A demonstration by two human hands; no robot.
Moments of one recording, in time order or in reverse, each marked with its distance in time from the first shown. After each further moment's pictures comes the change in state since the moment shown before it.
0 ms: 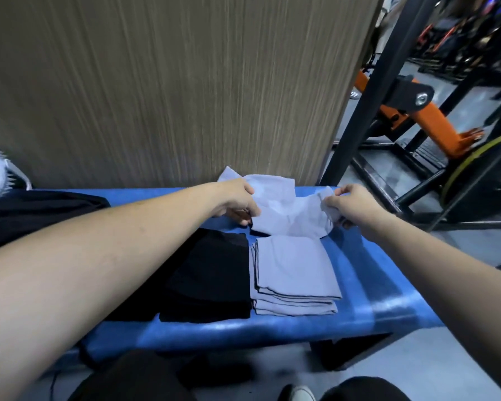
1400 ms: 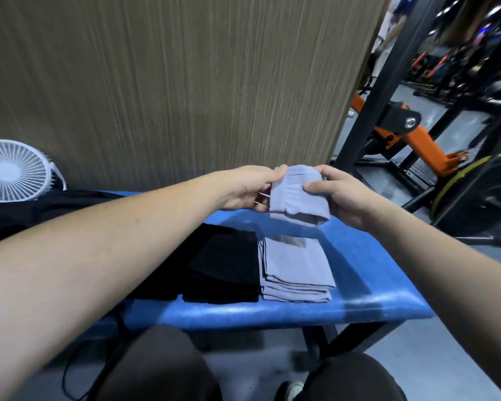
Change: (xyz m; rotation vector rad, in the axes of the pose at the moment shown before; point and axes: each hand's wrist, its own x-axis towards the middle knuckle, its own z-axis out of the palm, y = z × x) left_hand -0.085 0.042 -0.003 -0.242 -0.139 0.255; right_hand -0.069 -0.078 -0.011 0.426 -0.412 -0.128
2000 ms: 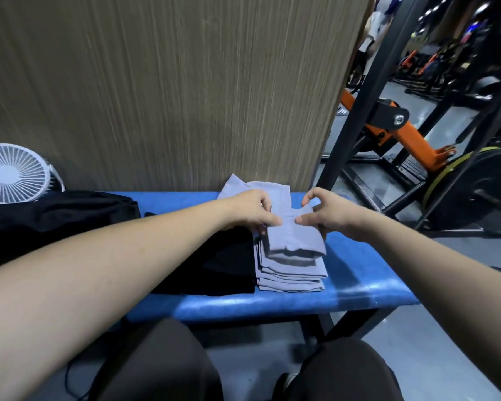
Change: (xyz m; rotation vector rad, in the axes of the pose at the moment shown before) left_hand -0.008 -0.041 0.020 0.493 0.069 0.051; right_hand -0.021 0.032 -0.007 -0.433 -0.046 0.097
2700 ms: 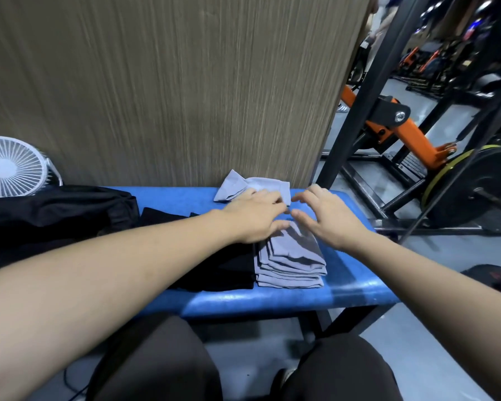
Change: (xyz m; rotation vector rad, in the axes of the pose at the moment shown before) left_hand -0.007 -0.003 0.018 0.915 0.102 0.391; right_hand -0.001 0.026 0.017 -0.807 0.305 -0.515
